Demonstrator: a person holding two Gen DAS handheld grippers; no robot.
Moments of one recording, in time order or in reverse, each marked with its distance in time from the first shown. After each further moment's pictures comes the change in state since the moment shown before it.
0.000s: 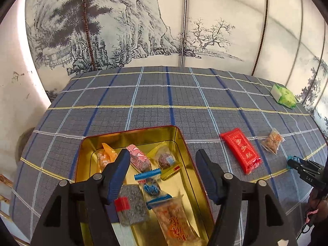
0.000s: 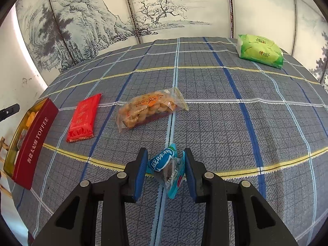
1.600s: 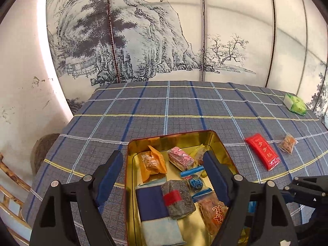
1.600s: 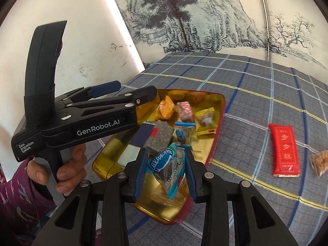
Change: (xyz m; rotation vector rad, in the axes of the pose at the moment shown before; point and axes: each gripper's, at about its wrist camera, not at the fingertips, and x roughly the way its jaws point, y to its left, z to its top) left arm -0.035 0.054 -0.022 -0.017 -0.118 0.108; right arm -0.025 0.292 -0.002 -0.357 0.047 0.481
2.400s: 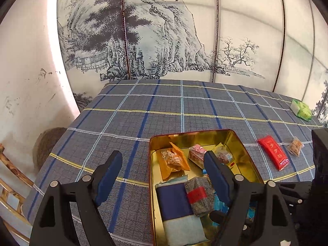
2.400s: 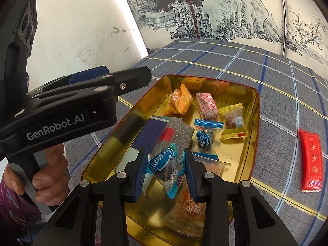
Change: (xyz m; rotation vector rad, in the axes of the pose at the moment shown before) left arm 0.003 0.037 -0.009 -0.051 -0.003 0.022; right arm 0.068 0.022 0.010 -0.040 0.083 0.001
